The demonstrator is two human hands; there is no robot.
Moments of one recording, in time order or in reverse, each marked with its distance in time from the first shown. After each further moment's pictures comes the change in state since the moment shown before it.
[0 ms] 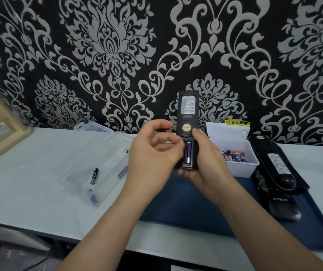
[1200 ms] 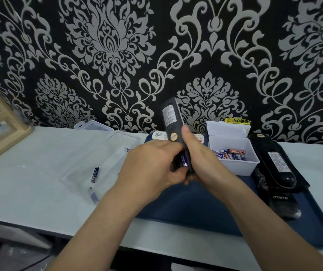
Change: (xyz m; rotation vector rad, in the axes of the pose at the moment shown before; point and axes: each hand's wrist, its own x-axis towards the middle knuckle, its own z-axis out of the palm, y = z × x) left_hand 0.005 -0.010 -0.020 1.063 -0.319 0.565; right_hand 0.001 -0.001 -0.008 -0.499 -0.127 0.006
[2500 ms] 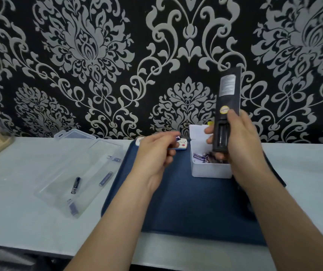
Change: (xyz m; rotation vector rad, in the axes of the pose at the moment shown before) left_hand 0.057 0.032 0.037 -1.360 0.080 -0.907; right_hand -0.009 -0.022 -0.075 0.204 0.545 -0.206
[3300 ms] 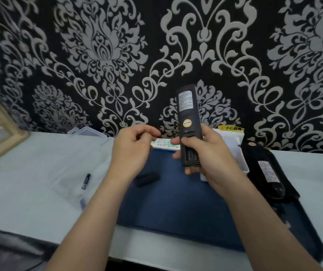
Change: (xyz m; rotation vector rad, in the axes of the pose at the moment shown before) left_hand 0.009 0.015 -0.047 0.525 0.177 0.451; right_hand -0.016 0.005 0.033 0.008 -0.392 0.123
